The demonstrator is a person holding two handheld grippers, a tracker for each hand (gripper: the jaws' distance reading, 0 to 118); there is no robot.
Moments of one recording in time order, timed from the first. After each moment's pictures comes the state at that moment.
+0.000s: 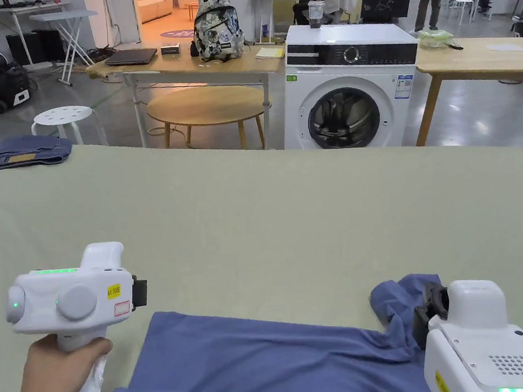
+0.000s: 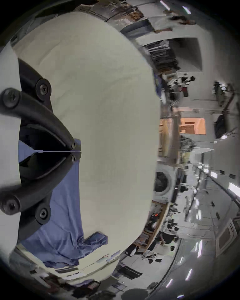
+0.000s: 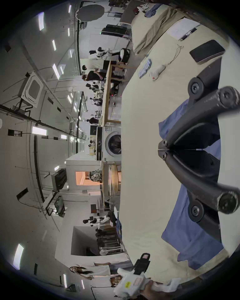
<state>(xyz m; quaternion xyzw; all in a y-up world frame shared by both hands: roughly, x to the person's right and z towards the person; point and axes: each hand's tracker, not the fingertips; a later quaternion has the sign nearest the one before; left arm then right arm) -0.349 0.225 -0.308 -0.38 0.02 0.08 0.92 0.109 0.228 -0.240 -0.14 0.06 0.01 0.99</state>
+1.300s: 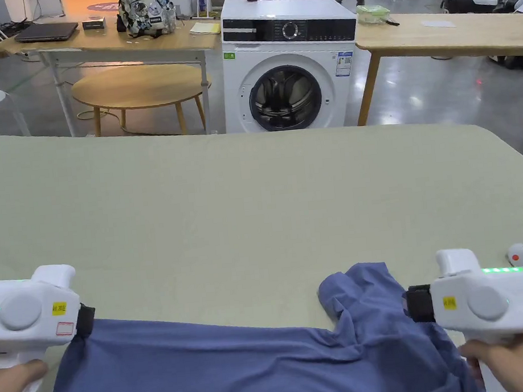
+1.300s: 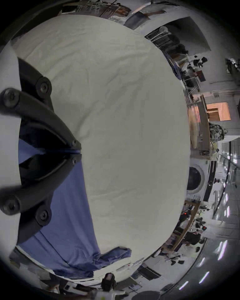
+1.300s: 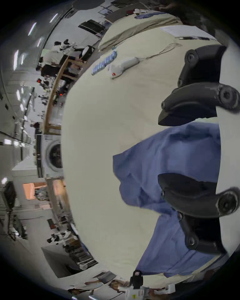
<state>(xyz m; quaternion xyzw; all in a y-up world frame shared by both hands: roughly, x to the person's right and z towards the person) -0.314 0.206 -0.348 -0.48 0.01 0.03 0.88 0.230 0.184 -0.416 -0.45 0.03 0.02 0.89</state>
